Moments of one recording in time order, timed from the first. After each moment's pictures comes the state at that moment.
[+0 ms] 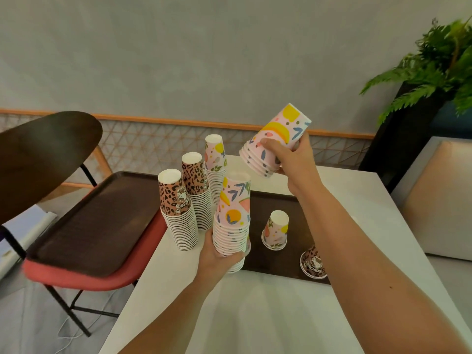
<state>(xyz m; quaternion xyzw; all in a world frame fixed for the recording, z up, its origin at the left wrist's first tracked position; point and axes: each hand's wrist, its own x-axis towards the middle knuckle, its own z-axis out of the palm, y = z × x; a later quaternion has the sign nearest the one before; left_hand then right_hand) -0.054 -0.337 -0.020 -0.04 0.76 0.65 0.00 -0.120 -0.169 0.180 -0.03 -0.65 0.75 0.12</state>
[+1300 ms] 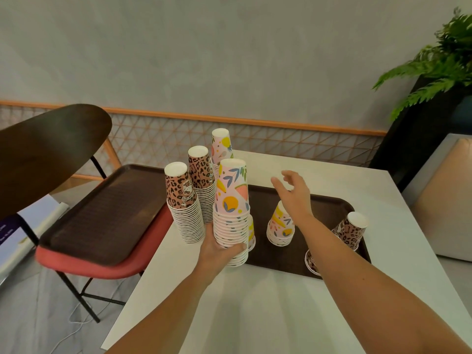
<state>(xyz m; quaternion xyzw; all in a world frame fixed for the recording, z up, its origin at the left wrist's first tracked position) -0.048 -0.342 -0.007 -0.05 0.73 0.68 0.03 -0.130 -0.152 0.066 -0.04 -0.83 0.54 0.15</state>
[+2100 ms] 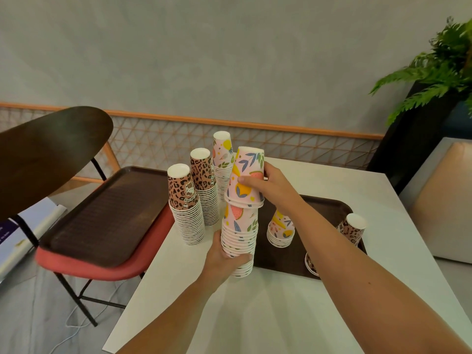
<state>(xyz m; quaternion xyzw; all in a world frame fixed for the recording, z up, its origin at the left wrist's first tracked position) -0.040 -0.338 -0.019 -0.05 0.75 0.66 0.08 -0.115 -0.194 0.128 0.08 -0.75 0.65 -0.06</state>
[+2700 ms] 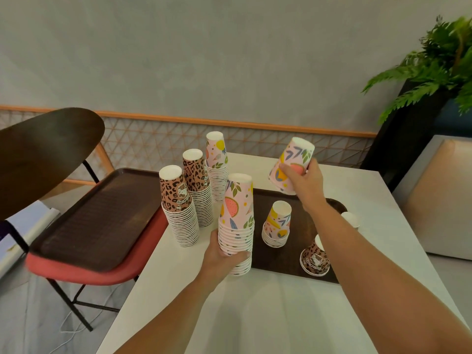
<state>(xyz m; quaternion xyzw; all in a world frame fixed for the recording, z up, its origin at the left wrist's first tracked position) -0.045 -0.330 -0.016 -0.05 0.74 0.66 0.08 -0.137 -0.127 0.106 -0.09 -0.74 0.64 0.17</state>
